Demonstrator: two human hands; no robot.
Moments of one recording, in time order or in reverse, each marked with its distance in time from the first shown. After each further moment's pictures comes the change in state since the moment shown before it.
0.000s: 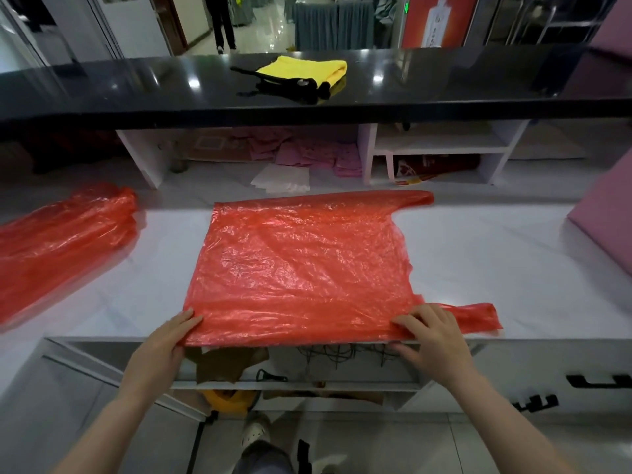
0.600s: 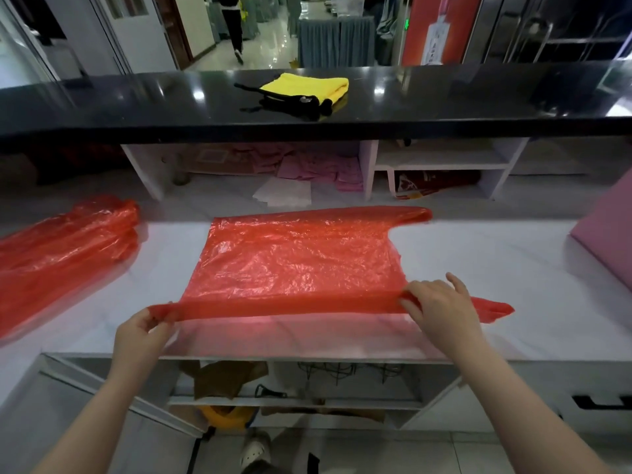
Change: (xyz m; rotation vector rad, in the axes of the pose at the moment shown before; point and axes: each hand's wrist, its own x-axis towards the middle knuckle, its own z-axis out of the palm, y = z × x) left_hand 0.045 0.015 -0.022 -0.464 0.269 -0.328; right_hand 0.070 -0.003 -0.046 -0.148 -0.094 0.161
